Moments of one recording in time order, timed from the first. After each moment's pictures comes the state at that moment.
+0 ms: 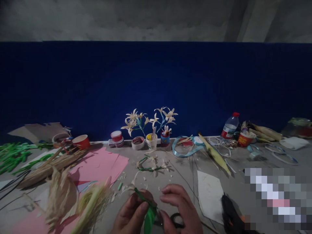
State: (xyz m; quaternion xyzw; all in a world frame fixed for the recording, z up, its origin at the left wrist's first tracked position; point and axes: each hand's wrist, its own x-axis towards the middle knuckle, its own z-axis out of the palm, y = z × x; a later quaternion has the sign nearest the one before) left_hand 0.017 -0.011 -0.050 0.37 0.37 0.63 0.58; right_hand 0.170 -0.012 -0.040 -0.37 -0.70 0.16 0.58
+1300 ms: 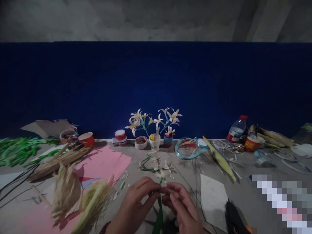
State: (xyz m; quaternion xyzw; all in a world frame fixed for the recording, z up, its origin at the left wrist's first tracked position) left_hand -0.003 0.027 -0.035 0.80 0.37 0.43 0.20; right_hand 0.158 0.001 -0.050 -0.39 -0.31 0.62 0.60
